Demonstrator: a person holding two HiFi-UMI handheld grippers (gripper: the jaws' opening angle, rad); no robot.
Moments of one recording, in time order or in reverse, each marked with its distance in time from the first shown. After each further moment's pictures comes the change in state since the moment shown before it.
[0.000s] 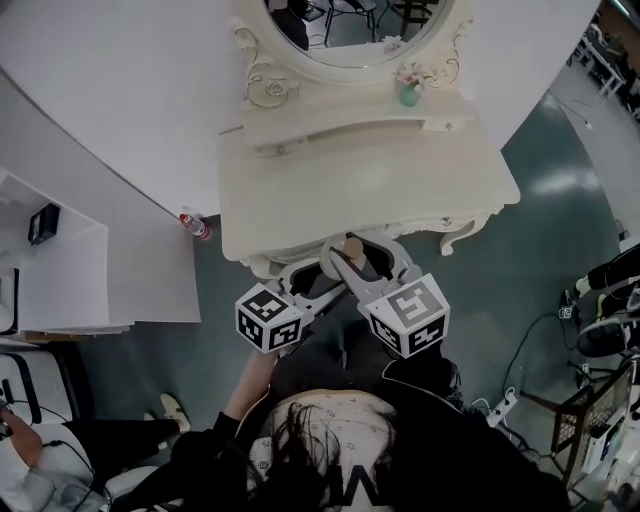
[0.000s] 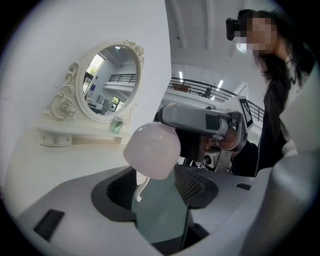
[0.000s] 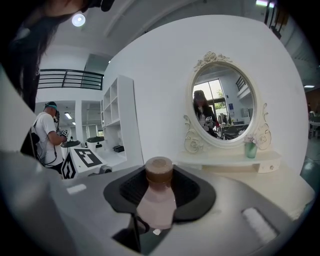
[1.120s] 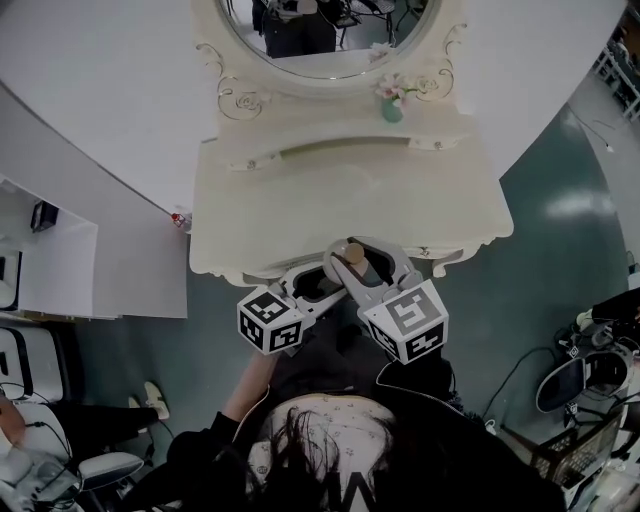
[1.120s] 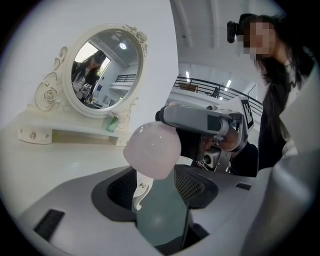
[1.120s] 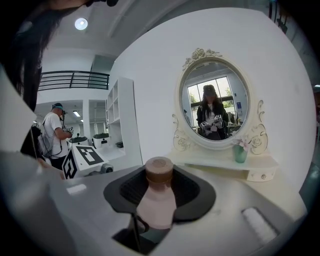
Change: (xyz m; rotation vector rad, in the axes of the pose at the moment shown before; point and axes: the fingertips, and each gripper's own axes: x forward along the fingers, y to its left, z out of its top) left arm 0.138 -0.003 0.022 -0.042 -0.021 0.064; right arm -0.034 -0.130 -0.007 -0.045 0.027 0.086
